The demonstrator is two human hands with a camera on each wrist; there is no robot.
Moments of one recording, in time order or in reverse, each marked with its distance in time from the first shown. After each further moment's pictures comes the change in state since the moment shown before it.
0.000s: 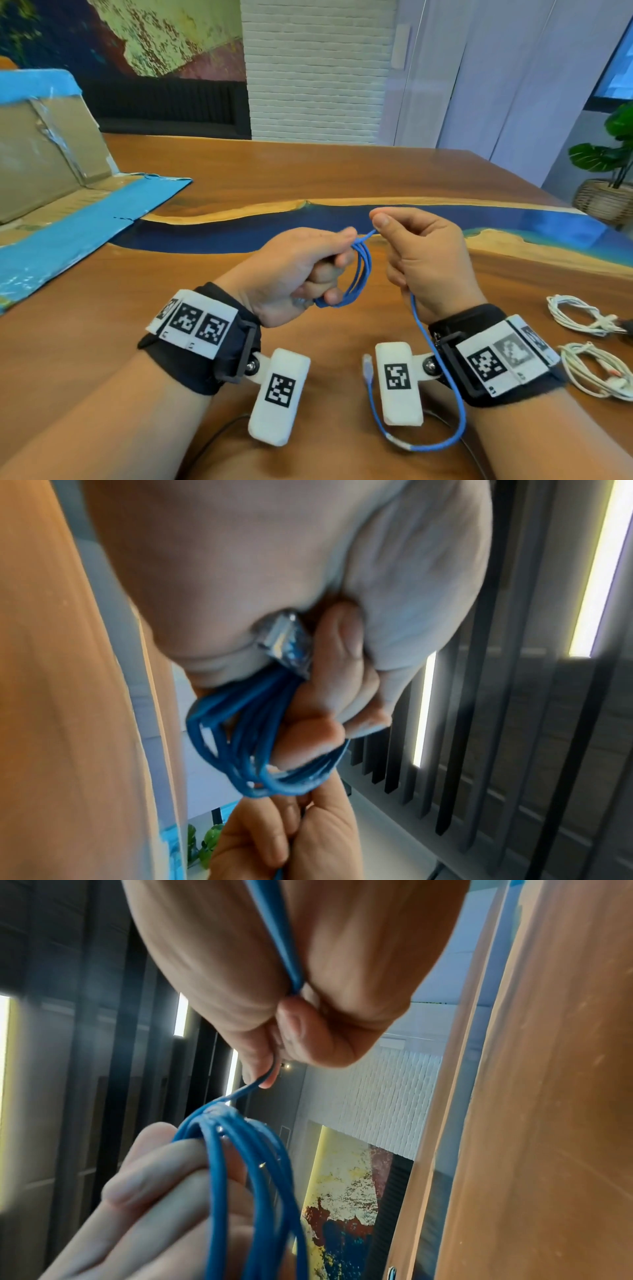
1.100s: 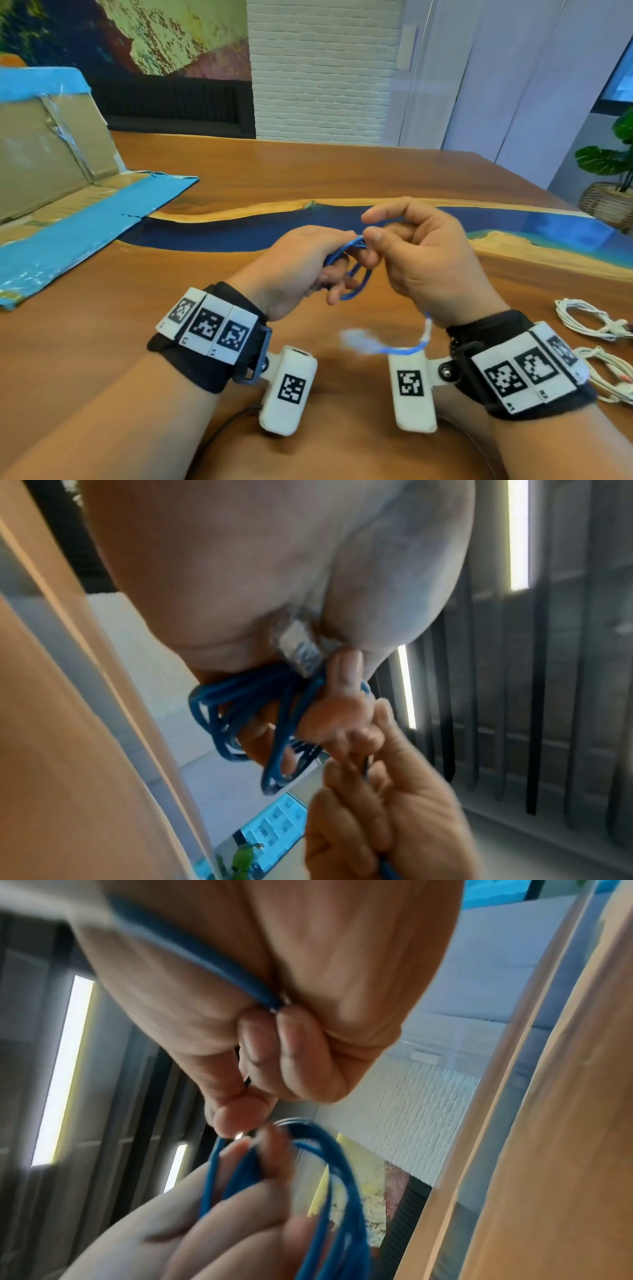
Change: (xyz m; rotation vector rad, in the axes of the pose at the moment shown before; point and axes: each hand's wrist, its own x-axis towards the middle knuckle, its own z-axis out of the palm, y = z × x) left_hand 0.004 -0.004 -0.005 0.324 0.099 0.095; right_hand -0.014 -0.018 0.008 -0.075 -0.281 -0.093
